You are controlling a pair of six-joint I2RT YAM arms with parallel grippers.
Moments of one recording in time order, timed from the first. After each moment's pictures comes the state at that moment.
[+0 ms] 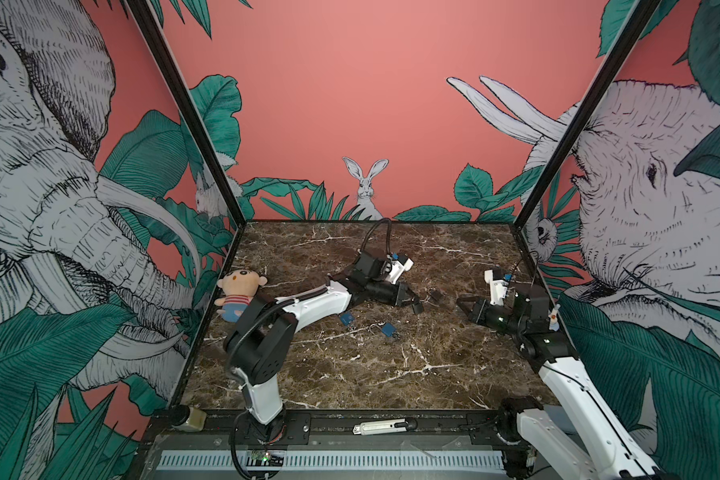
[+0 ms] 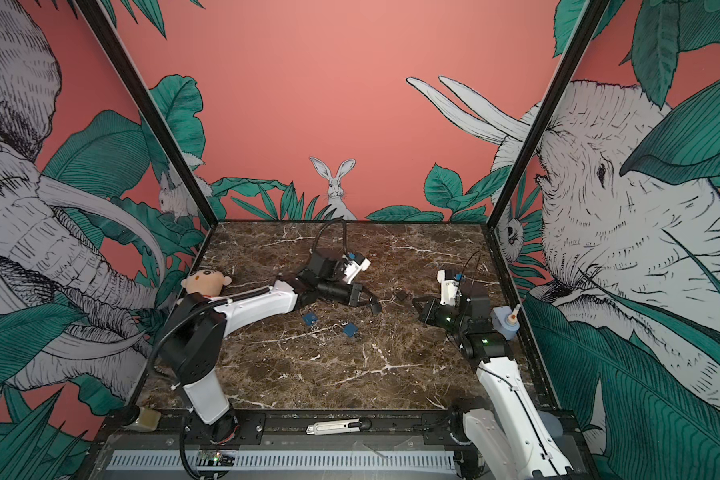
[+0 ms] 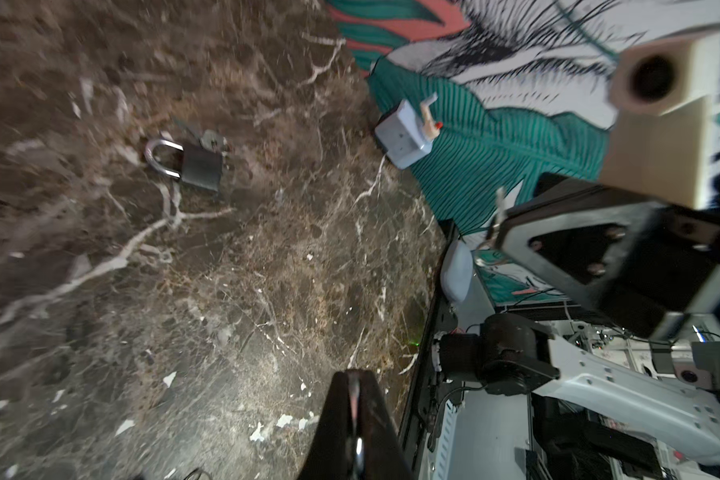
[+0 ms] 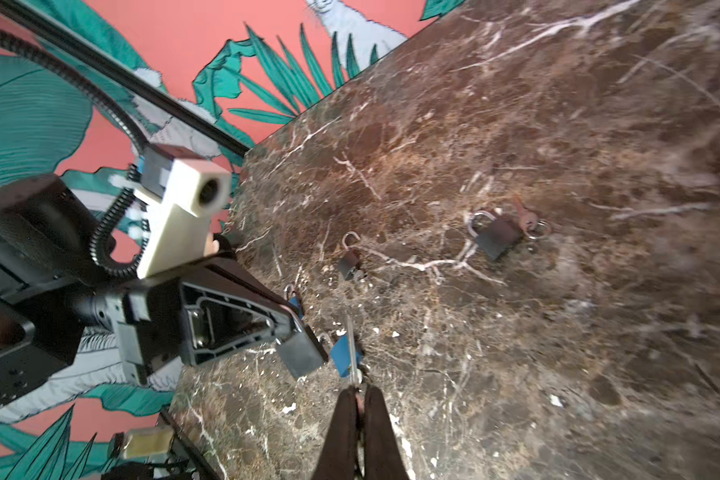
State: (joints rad) left arm -0.76 1.83 1.22 -0.06 0.74 -0.50; right arm 0.08 0.81 0.61 -0.38 -0.55 0.50
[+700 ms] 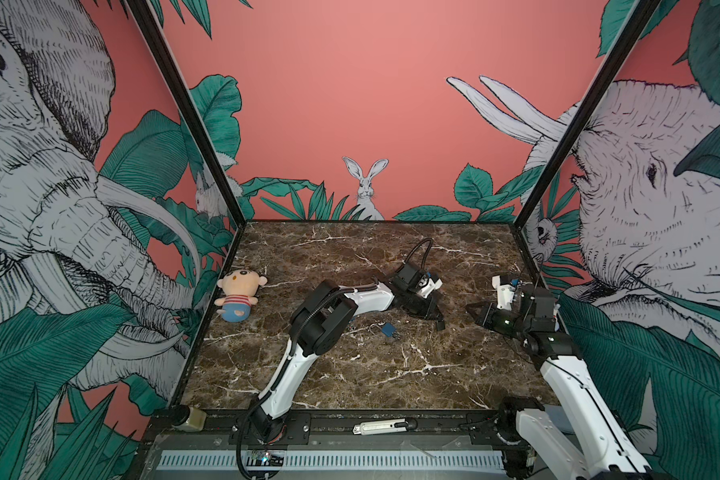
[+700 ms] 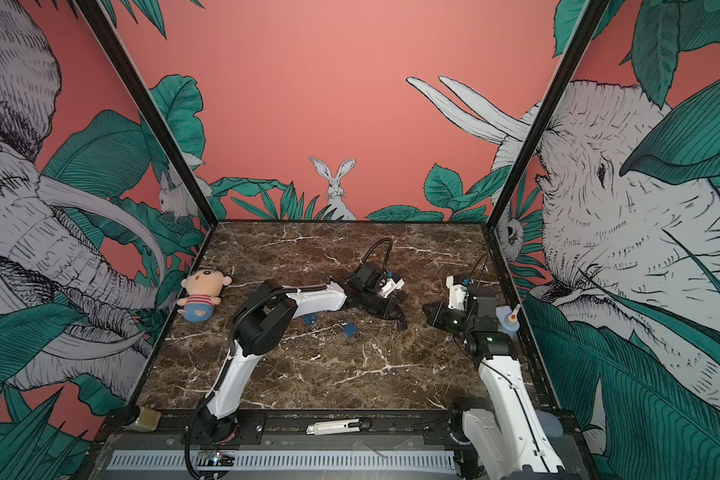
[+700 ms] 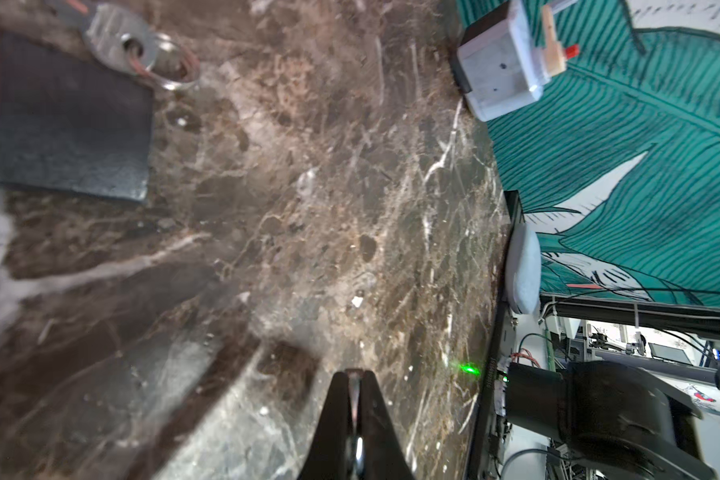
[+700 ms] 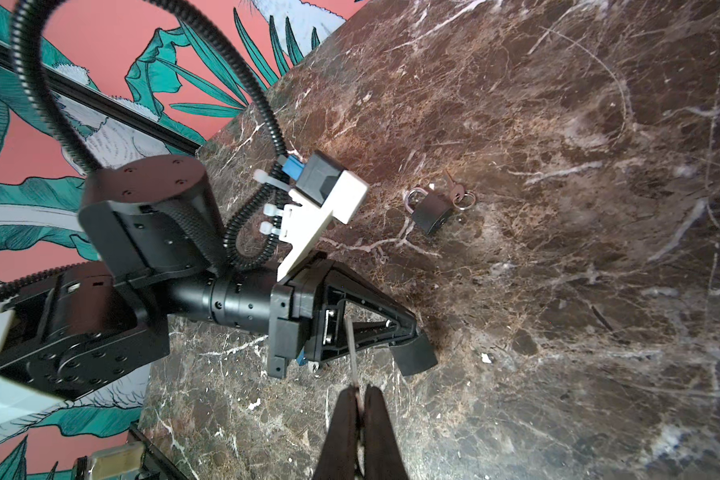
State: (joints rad) left arm -0.88 2.27 1.58 -0.15 0.71 -0.50; right arm -0.01 0.82 0.61 -0.48 -0.56 0.41
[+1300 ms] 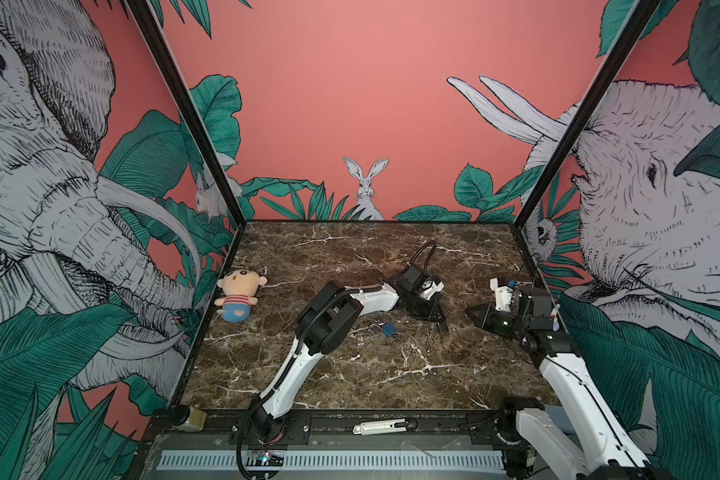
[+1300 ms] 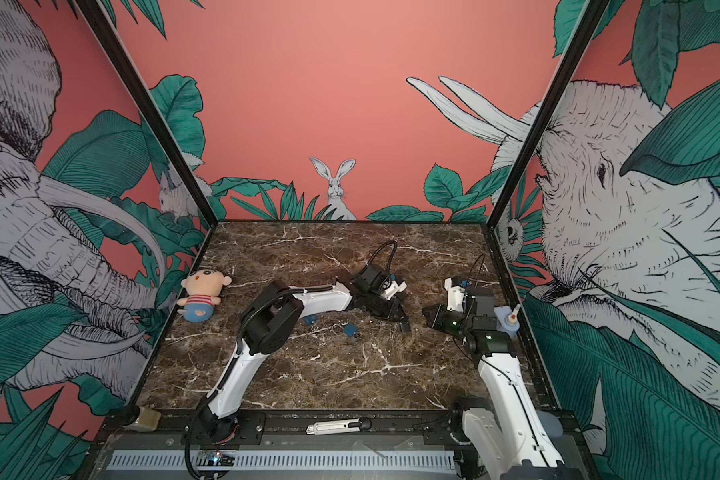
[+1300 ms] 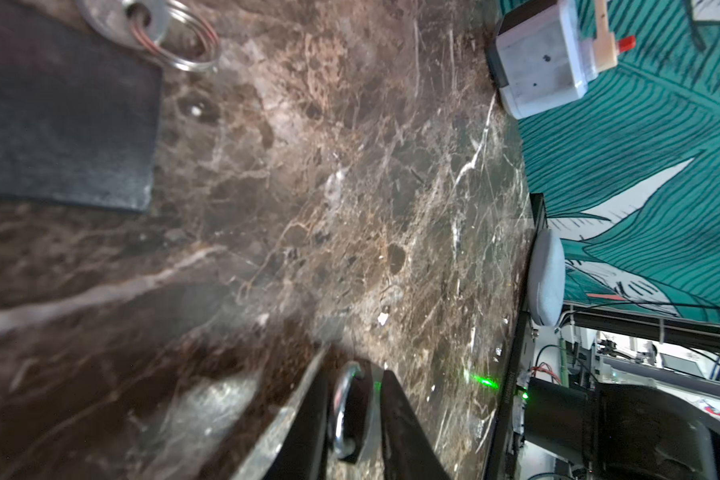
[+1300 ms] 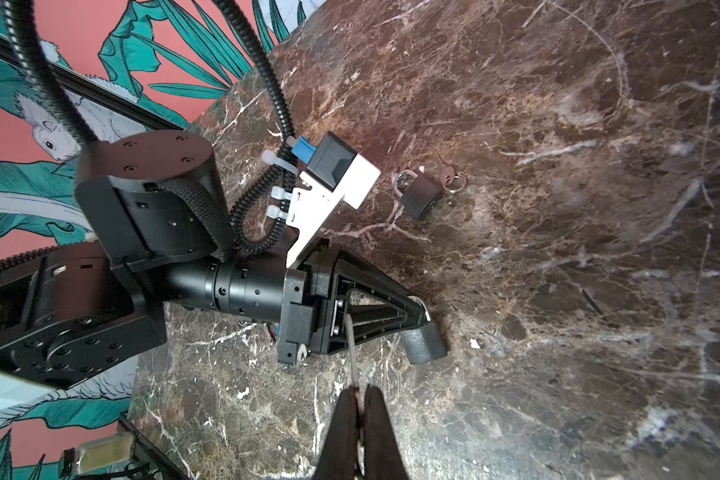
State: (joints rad) left arm -0.89 2.31 1.65 -0.21 0.67 -0.50; right arm -0.01 0.84 0.61 -0.52 -0.54 0.38
